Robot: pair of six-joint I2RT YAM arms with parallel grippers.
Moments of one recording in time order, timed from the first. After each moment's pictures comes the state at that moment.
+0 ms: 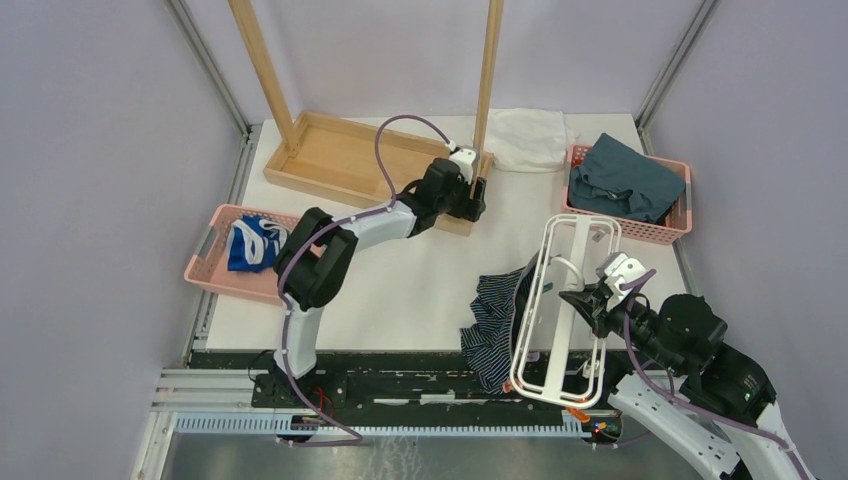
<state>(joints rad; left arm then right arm) -0.70 2.04 1.41 0.12 0.01 -0.22 0.74 0.27 0.90 -0.90 0.03 -0.11</state>
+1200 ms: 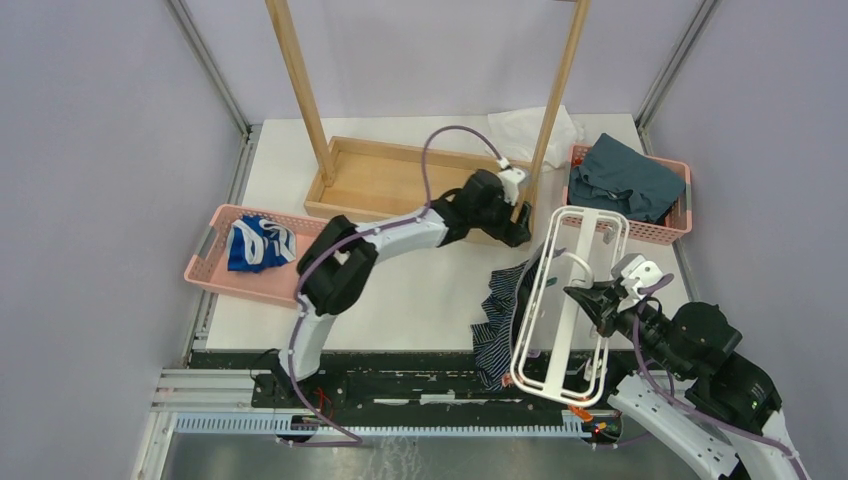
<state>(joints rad) -0.89 2.19 1.65 -0.02 0.21 -0.25 0.74 0.22 0.90 -0.86 0.06 -0.09</state>
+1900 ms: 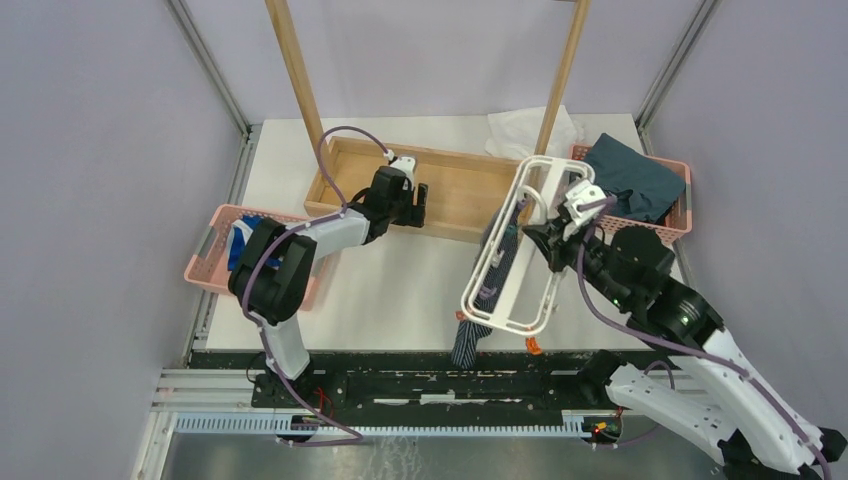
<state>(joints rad) -0.51 1.84 1.12 0.04 -0.09 -0.20 0.74 0.62 0.99 -0.54 0.13 -0.06</state>
